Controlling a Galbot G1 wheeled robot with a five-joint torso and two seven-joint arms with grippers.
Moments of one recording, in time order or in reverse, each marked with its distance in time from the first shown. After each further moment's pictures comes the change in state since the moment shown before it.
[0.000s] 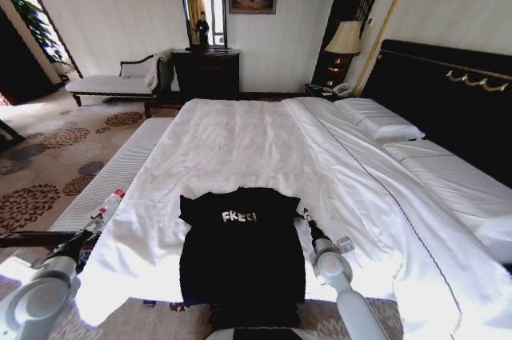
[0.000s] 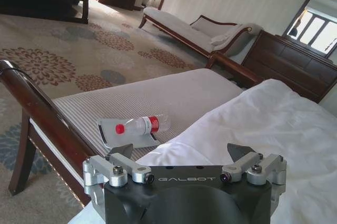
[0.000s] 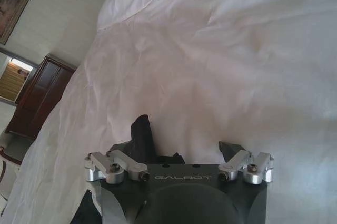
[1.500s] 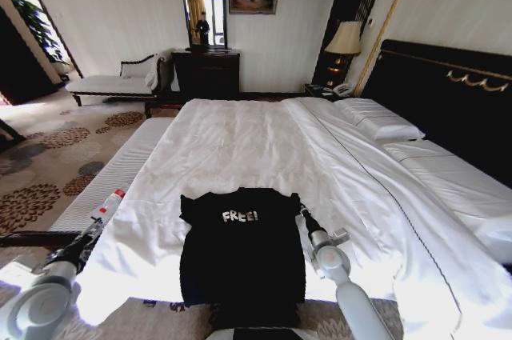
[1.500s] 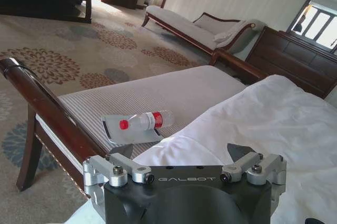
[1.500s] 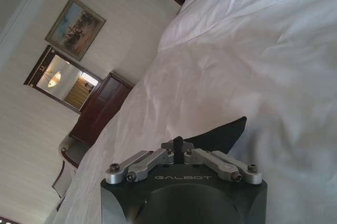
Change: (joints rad) left arm 0.014 -0.024 0.019 -0.014 0.035 -0.005 -0.007; right arm -0.053 0.031 -0.040 0.033 -0.155 0.143 -0.235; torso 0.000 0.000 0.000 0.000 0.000
